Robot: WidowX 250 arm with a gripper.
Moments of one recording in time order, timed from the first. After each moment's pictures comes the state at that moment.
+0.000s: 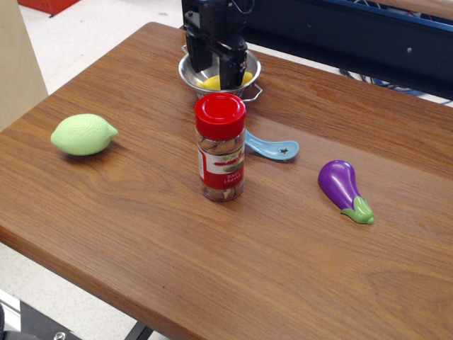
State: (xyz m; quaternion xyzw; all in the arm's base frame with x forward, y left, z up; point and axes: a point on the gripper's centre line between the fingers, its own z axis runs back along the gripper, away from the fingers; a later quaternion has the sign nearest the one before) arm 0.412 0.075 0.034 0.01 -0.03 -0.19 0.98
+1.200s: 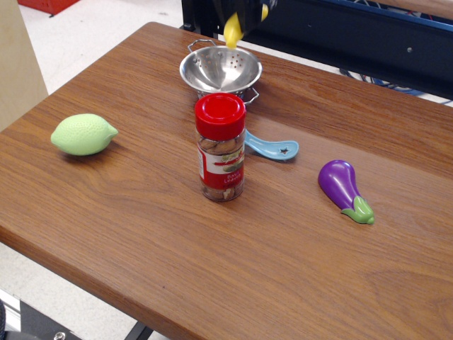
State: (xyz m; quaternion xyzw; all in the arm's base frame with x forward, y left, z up) arm 0.424 0.066 0.114 -0.04 -0.11 -0.10 0.99
